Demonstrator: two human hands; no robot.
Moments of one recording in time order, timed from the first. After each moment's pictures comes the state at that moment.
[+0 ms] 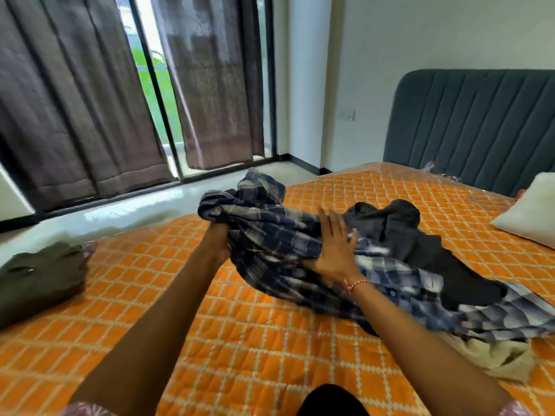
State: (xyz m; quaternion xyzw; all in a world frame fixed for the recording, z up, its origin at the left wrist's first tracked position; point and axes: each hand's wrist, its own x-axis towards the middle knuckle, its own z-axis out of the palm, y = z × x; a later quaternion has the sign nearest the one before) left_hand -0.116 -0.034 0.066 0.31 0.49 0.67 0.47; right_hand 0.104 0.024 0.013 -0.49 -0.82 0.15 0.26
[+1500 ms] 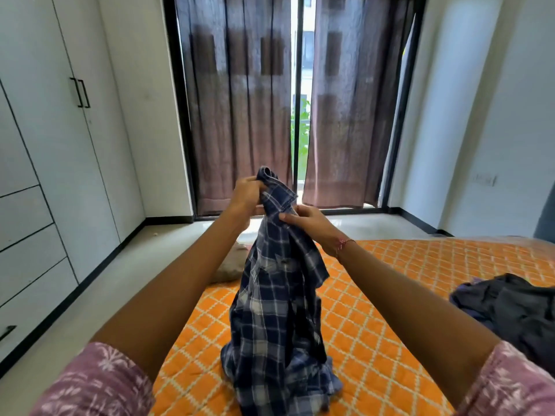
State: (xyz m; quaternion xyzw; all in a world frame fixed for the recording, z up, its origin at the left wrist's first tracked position) left_hand -0.273 -0.294 0.241 0.31 0.64 0.68 0.18; right_hand -0.174 -0.190 0.189 -0.16 -0.78 0.55 0.24
